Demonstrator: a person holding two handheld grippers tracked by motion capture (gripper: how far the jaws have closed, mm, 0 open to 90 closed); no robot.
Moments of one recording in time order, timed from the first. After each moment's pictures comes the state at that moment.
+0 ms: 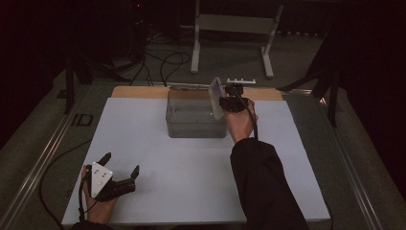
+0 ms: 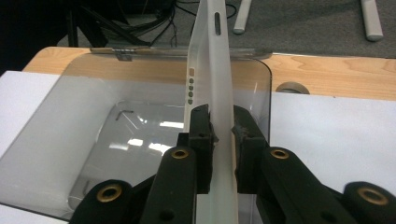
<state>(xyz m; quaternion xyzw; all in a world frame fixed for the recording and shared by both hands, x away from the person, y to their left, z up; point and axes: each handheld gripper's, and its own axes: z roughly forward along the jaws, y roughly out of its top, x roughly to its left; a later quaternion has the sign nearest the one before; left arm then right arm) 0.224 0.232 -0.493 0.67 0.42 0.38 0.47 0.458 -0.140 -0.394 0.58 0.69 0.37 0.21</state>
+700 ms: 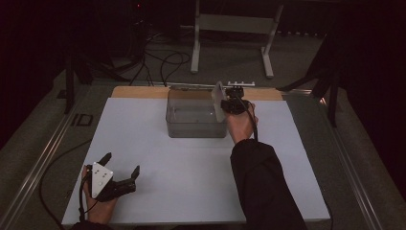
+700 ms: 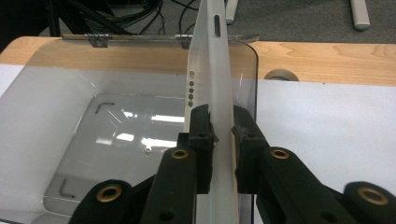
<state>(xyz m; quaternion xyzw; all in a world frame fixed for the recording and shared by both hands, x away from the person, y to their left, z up) 0.223 0.231 -0.493 0.68 0.42 0.38 0.47 0.463 -0.143 -0.409 0.60 0.69 0.34 0.22</state>
